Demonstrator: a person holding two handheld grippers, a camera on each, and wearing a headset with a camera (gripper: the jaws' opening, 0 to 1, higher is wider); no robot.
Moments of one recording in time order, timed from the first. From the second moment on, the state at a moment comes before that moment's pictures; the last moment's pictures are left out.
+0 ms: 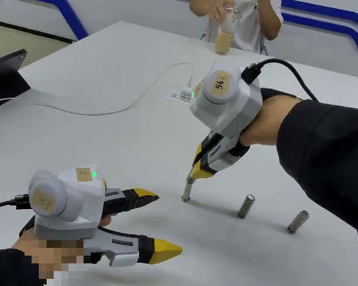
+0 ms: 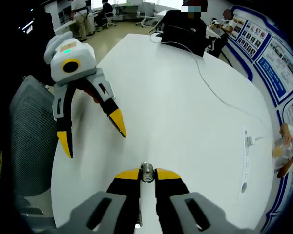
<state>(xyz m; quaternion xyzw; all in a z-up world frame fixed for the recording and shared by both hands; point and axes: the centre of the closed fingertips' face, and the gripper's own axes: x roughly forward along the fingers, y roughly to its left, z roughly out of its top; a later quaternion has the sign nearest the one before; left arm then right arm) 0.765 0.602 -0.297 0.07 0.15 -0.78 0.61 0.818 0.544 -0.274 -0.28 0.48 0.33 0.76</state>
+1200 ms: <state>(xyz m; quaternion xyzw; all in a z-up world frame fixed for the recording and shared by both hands) 0.766 0.605 -0.299 0.07 0.16 -0.77 0.61 0.817 0.547 -0.322 -0.27 0.52 0.33 0.74</state>
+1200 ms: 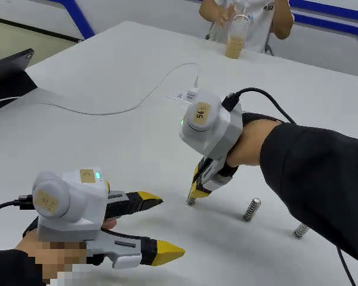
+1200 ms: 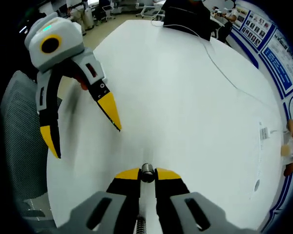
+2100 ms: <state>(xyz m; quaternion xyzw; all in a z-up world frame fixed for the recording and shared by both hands) 0.767 0.600 -0.296 0.08 0.16 -0.77 0.61 0.806 0.534 -0.309 -0.25 0.51 0.32 0.76</state>
